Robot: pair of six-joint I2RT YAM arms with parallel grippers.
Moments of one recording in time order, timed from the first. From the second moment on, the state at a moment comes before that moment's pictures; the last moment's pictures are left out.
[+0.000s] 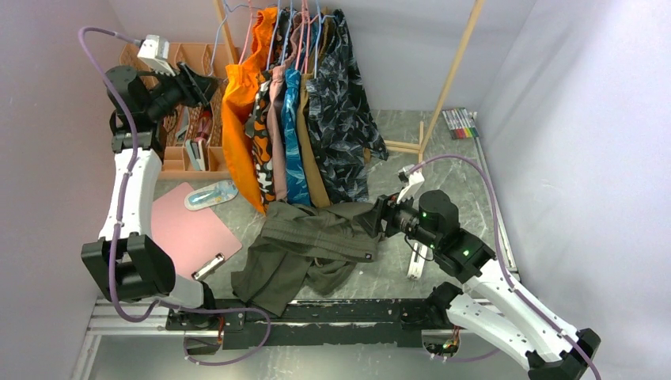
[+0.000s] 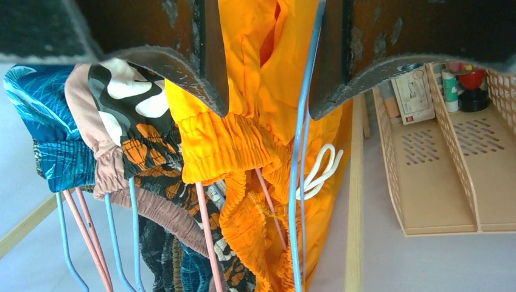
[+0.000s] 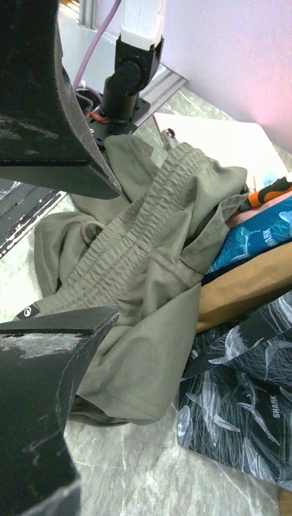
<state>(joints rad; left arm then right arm) 0.17 1.45 1.43 0.06 0.69 -0.31 0.69 0.68 0.68 -0.32 -0.12 0.44</state>
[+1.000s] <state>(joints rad) -0.04 1.54 1.63 -0.16 0.41 -0.07 0.69 0.69 0.66 -0.30 -0.11 0.44</state>
